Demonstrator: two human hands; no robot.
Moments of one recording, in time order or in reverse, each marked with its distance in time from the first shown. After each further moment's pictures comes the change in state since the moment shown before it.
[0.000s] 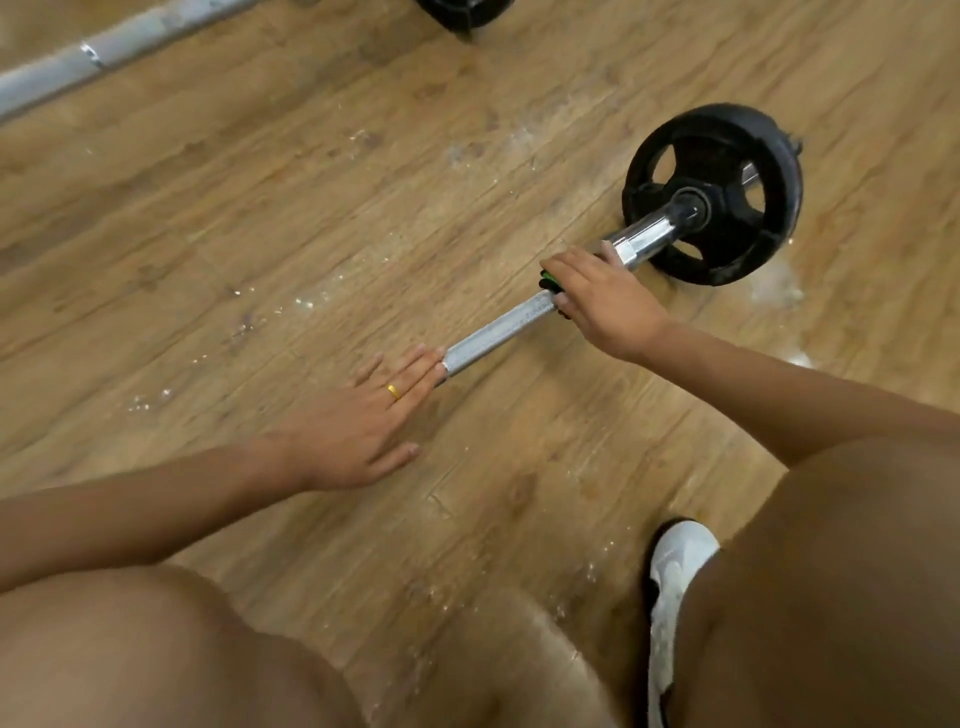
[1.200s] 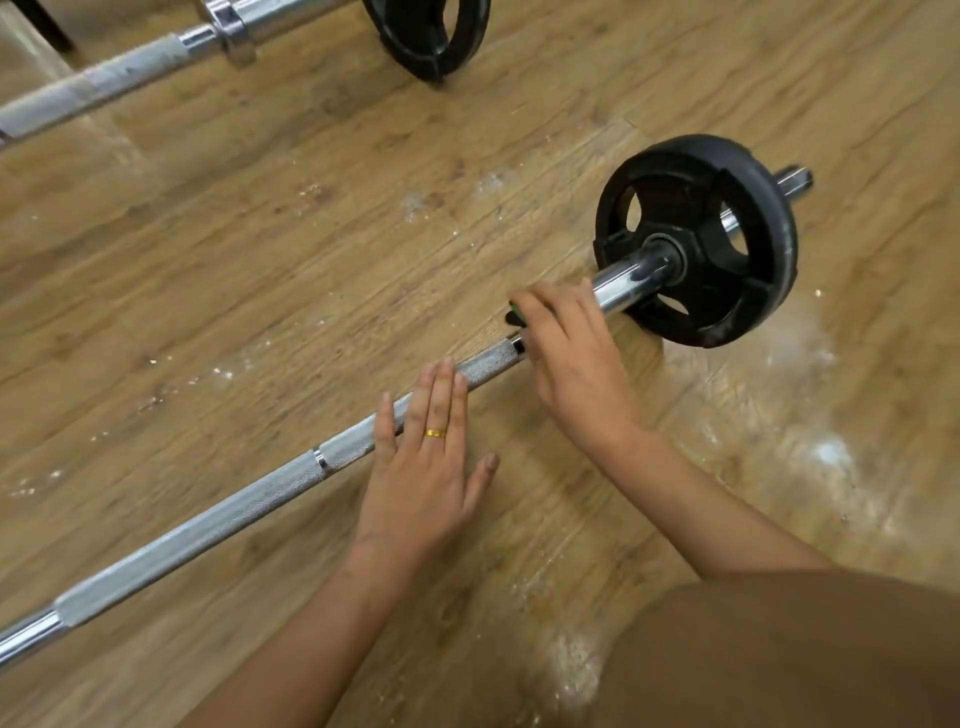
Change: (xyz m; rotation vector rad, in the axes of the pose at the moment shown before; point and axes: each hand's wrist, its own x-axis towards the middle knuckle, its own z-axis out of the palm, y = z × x) left_hand 0.180 0.093 0.043 0.359 0.498 -0.552; right_hand 0.001 0.037 0.022 0.223 0.568 0.044
